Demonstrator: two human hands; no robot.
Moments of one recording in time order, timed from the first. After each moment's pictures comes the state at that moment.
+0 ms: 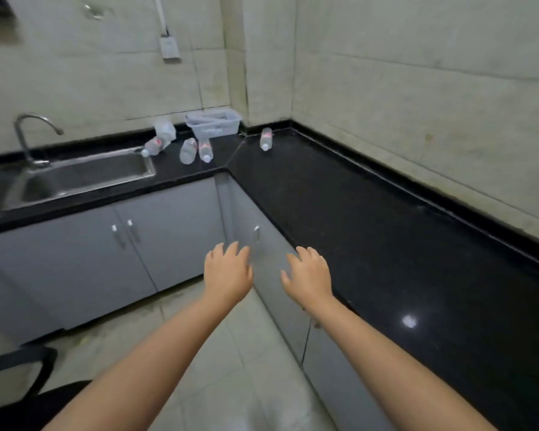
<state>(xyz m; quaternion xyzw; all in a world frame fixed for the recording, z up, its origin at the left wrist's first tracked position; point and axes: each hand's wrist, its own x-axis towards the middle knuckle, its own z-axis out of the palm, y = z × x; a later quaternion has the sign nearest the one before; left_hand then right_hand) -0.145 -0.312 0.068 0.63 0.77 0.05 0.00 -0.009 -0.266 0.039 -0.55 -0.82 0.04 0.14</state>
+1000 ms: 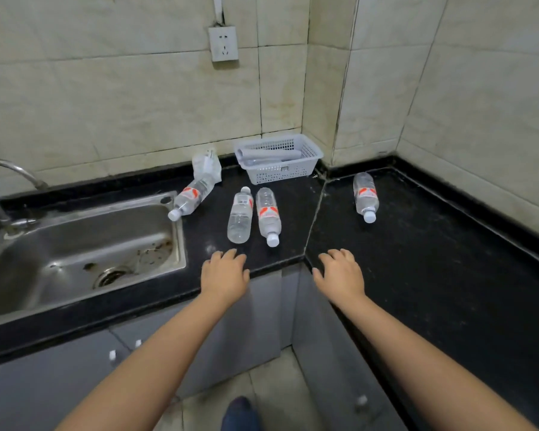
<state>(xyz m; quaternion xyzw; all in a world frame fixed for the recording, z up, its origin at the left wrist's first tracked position) -0.545 0.166 0.028 0.56 0.83 0.01 0.04 -0.361 0.252 0.008 -0.54 -0.83 0.09 0.08</state>
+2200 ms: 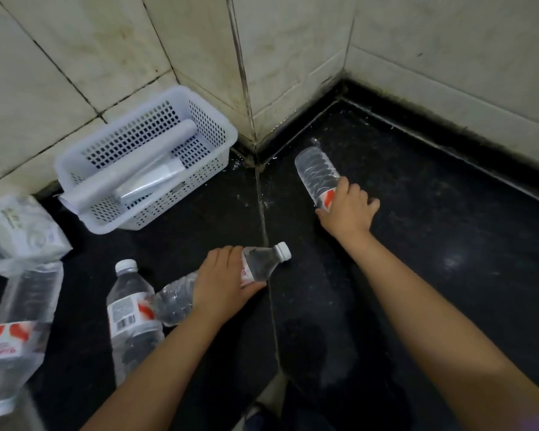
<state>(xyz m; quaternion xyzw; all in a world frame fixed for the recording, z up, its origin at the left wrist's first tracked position) -0.577 0.531 -0.070 0.77 0.63 0.02 0.06 -0.366 0.622 -0.055 -0.79 -0.59 0.14 0.06</state>
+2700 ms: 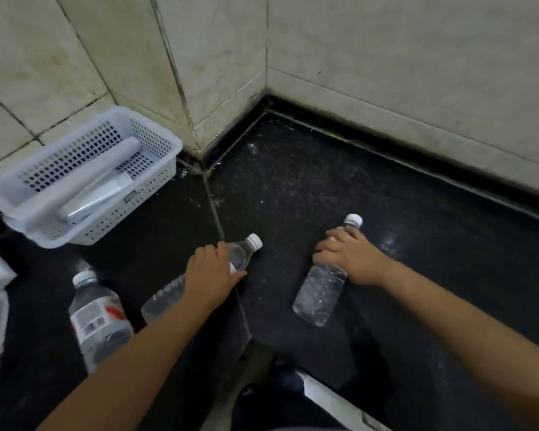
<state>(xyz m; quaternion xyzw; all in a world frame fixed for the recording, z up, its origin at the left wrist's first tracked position) -0.538 0.506 -0.042 0.79 0.60 -0.05 0.07 -0.275 0.470 -0.028 -0.55 -0.81 0.14 -0.14</state>
